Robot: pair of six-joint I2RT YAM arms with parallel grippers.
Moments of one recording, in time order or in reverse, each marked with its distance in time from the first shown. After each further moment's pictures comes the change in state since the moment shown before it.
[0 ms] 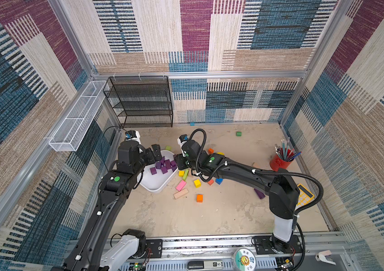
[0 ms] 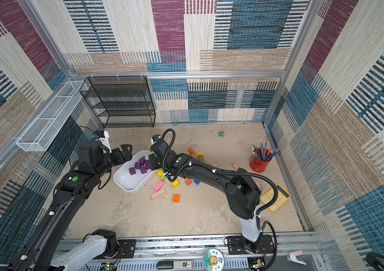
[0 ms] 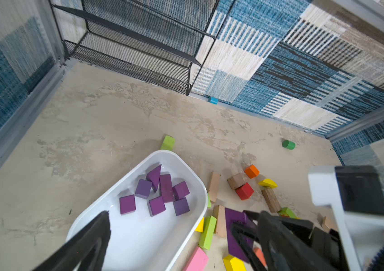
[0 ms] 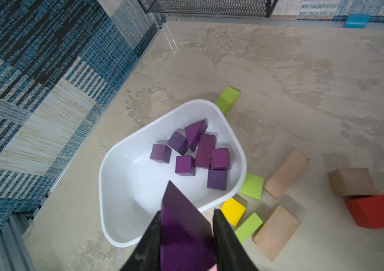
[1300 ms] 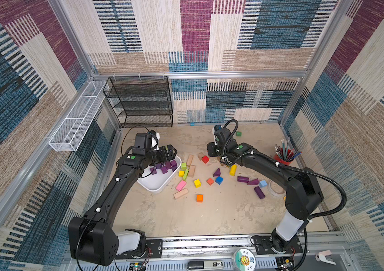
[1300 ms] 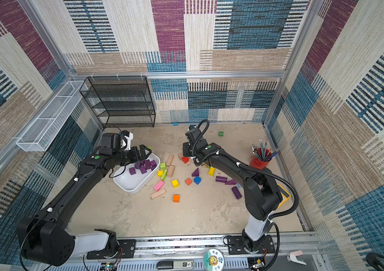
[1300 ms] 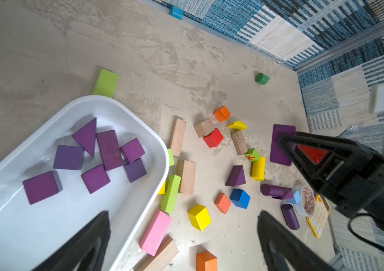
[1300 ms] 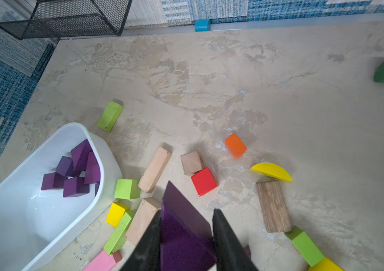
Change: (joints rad) left arm 0.000 0.331 0.081 -0.037 0.384 -0.038; right arm -0.340 -0.182 -0.216 -0.076 -0.017 -0.047
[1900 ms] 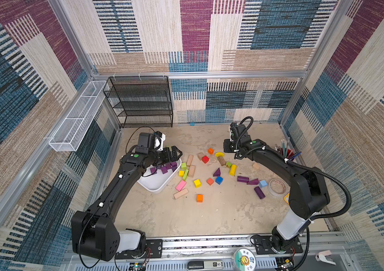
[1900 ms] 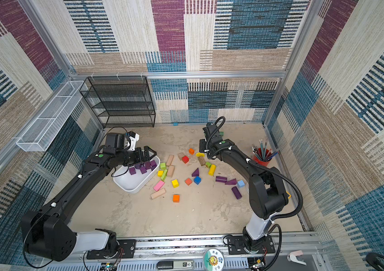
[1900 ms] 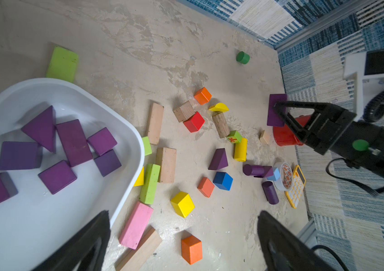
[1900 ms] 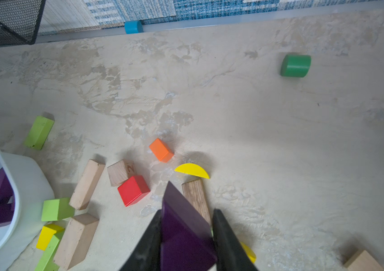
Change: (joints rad) left arm -0.019 0.037 0.008 -0.001 0.105 0.010; right arm -0.184 -0.032 -0.041 -0.055 -0.008 -0.077
